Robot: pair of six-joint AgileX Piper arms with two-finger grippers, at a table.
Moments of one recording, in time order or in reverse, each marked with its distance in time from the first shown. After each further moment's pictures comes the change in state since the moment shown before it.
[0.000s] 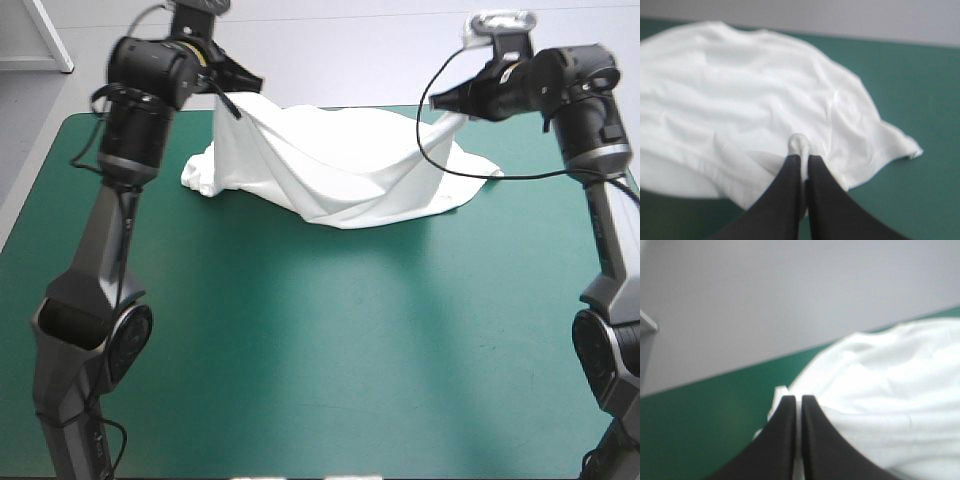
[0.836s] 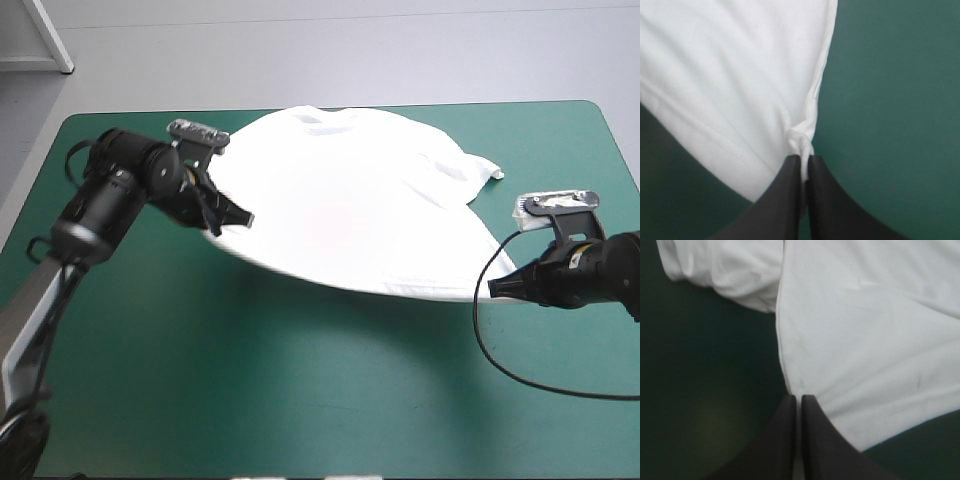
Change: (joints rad) left arm 0.015 -0.465 0.912 -0.236 0.047 -0.018; right arm 0.000 -0.736 0.921 -0.099 0.137 0.010
